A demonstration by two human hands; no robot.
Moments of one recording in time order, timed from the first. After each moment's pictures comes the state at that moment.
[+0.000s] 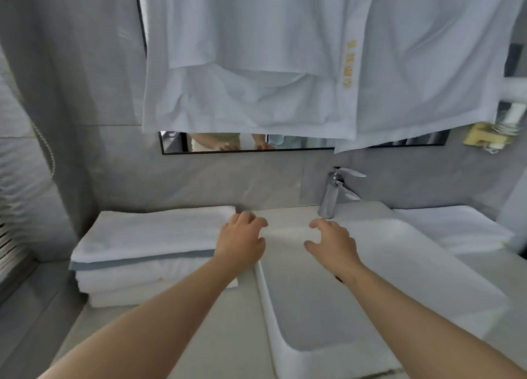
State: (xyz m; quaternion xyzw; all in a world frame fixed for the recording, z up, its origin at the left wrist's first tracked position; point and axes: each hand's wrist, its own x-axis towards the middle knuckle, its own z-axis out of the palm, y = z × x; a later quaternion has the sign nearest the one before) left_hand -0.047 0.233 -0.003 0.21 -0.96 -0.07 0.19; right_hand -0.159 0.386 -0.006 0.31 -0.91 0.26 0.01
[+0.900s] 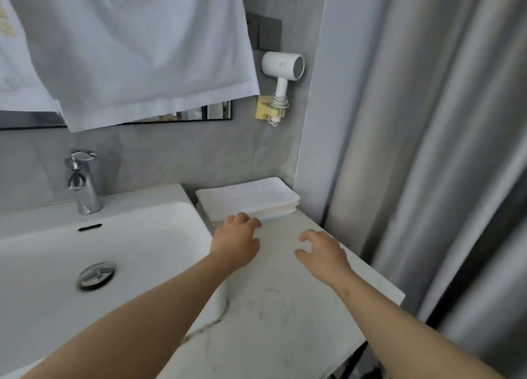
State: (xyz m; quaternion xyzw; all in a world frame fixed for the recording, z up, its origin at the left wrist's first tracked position) left_hand -0.364 0.669 -0.040 0.04 -0.99 -0.12 0.11; right_hand -0.392 0.853 -0.038 0.14 -0.96 0.23 0.00
